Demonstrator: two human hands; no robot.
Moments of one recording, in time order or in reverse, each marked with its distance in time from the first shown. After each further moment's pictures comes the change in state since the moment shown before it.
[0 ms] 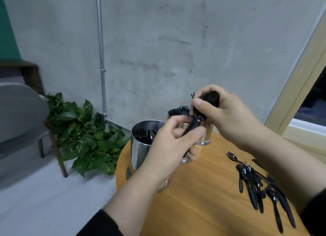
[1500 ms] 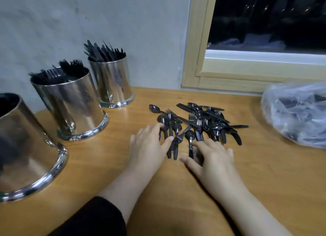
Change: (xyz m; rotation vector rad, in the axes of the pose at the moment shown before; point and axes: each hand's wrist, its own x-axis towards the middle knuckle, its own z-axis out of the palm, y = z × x) left_hand 0.030 -0.204 0.184 1.220 -0.220 0.020; right_hand -0.249 0.219 -0.088 -0.885 0.181 0.608
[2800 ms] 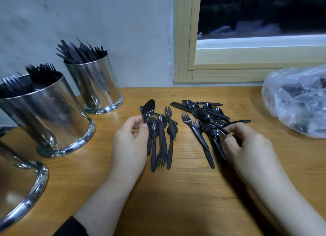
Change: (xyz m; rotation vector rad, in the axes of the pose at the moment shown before) left_hand 0.021 -0.008 -0.001 -0.657 0.209 -0.121; right_hand 0.024 0.042 -0.032 0.356 0.157 0.384
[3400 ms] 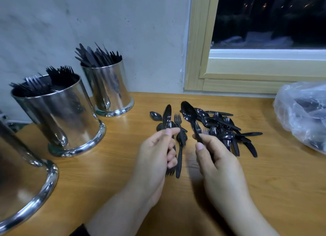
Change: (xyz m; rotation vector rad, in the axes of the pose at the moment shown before) left_hand -0.021 0.024 0.012 -0.654 -0.240 -0.296; right_hand -0.028 -0.039 0.052 0.361 -0.062 -0.181
